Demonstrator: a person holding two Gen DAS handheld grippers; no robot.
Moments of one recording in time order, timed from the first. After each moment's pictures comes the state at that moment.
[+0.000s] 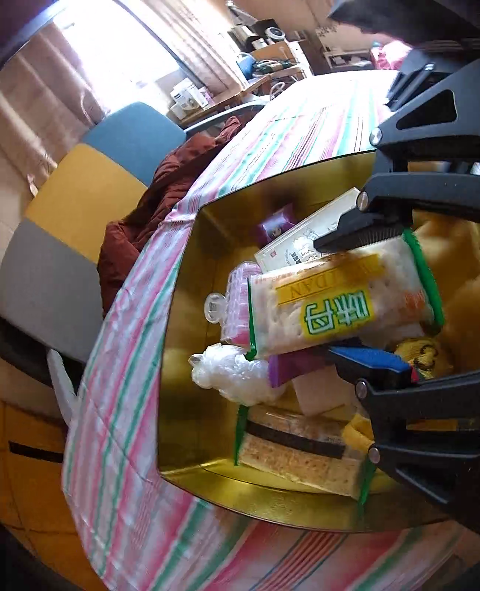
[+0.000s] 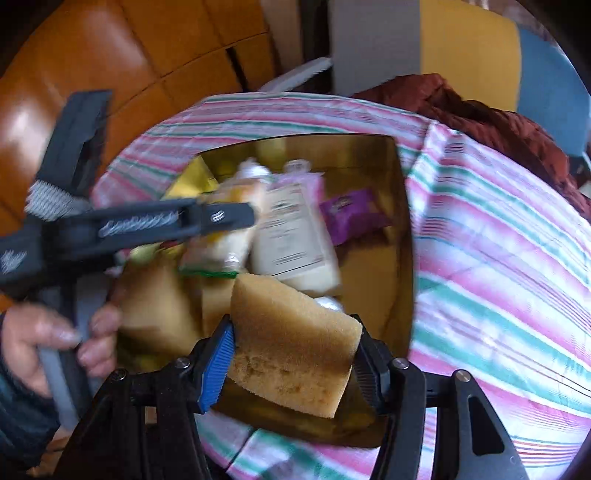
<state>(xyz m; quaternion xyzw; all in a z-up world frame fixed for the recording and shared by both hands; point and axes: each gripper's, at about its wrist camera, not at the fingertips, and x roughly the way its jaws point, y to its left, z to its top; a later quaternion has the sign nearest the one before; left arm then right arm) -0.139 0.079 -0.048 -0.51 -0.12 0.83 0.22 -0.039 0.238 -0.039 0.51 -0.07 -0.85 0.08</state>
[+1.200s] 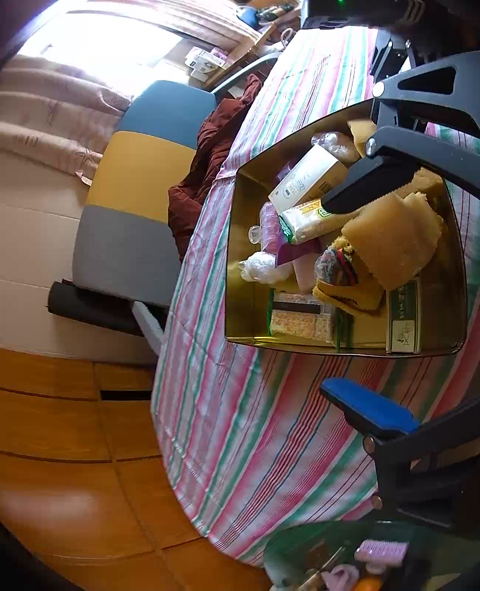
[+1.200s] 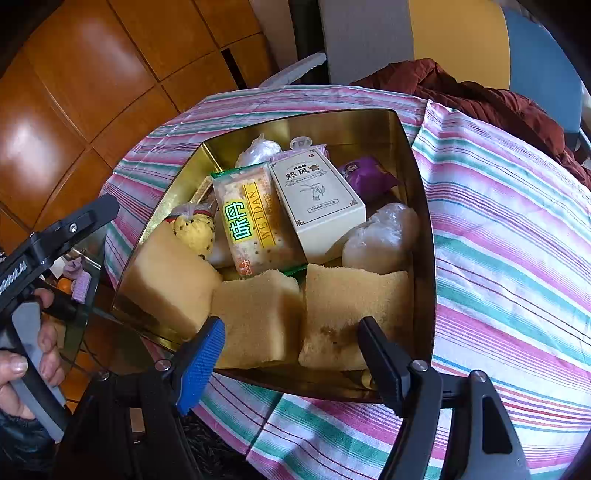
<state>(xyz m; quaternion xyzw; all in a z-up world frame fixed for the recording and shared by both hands) -0.041 0.006 0.006 -0.37 -0.04 0.92 0.10 -0.013 0.226 -0.052 0.51 -0.10 -0.85 0.10</state>
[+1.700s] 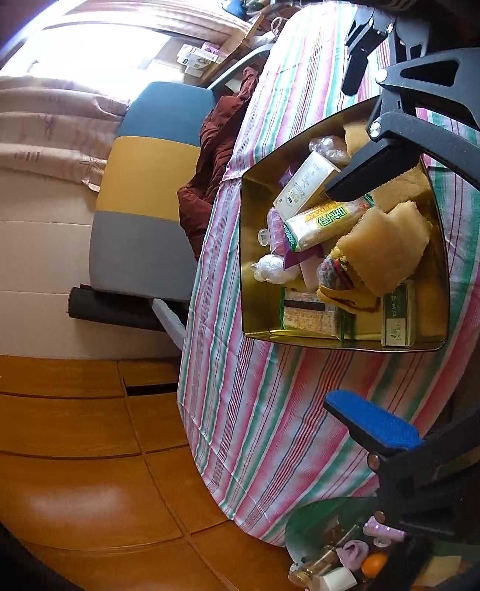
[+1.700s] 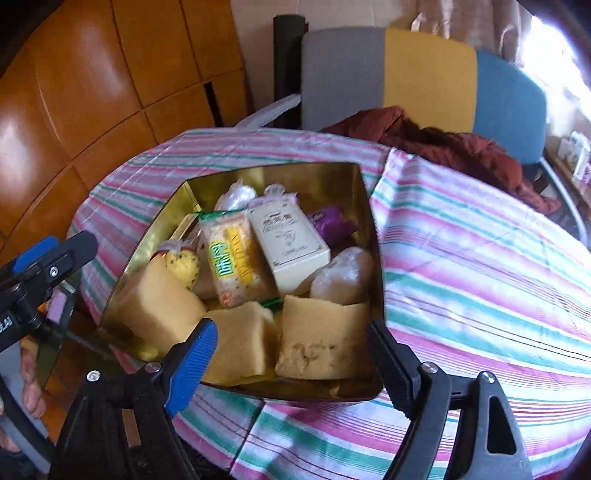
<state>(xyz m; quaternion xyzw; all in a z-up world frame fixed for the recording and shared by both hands) -0.012 0.019 0.024 -0.34 0.00 0.94 0.08 0.009 0.220 -0.018 0.44 -0.06 -0.90 0.01</state>
